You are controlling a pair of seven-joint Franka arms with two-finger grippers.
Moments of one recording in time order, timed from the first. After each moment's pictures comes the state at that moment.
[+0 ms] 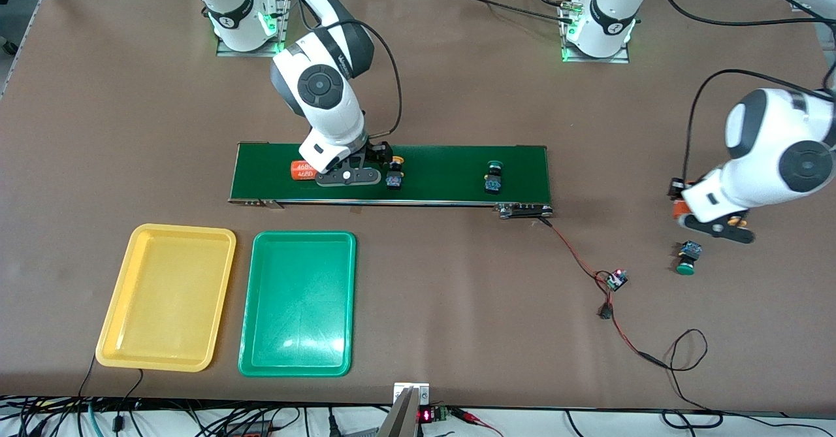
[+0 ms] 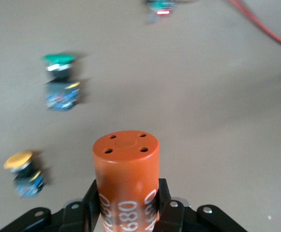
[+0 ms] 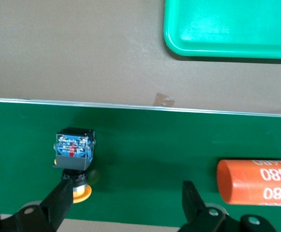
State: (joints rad) left arm 0.50 0.35 -0.52 -1.90 0.32 1.97 0.23; right arm 0.59 0.41 0.08 -1.83 0.02 2.23 0.61
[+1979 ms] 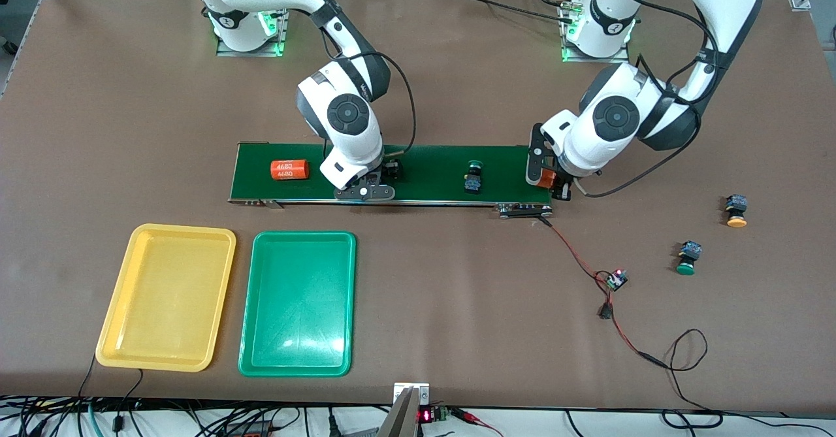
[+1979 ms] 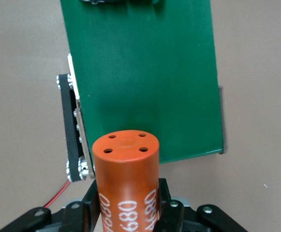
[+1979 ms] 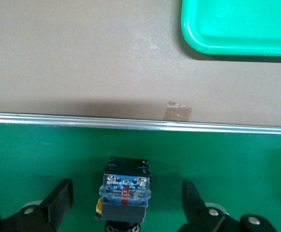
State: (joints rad) left arm 0.35 0.32 -0.76 -2.12 0.26 2.24 1.14; right arm 0.64 0.56 0.05 -1.75 -0.02 2.27 0.66
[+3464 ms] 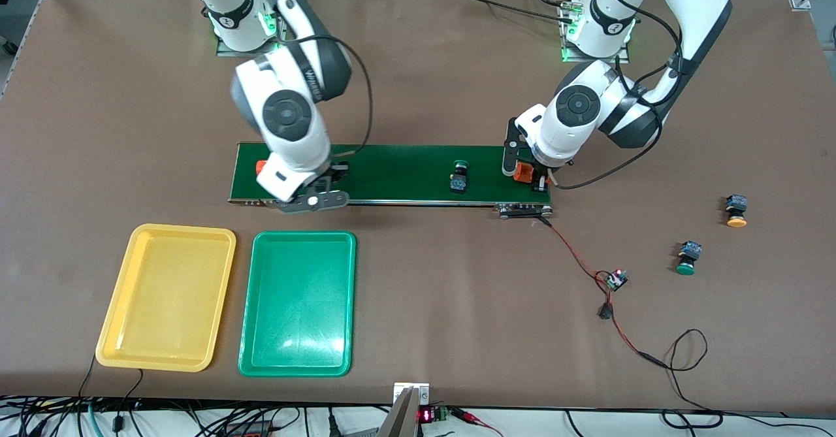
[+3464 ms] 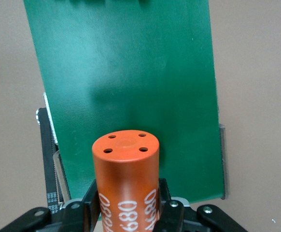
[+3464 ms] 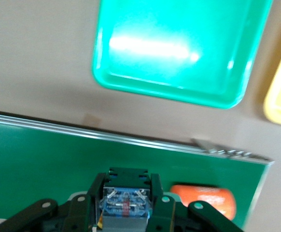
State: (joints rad) left arm 0.29 0.38 -0.76 -2.16 0.36 2.33 0.99; right arm 0.60 0.42 -0.12 -1.65 -0.04 1.94 0.28
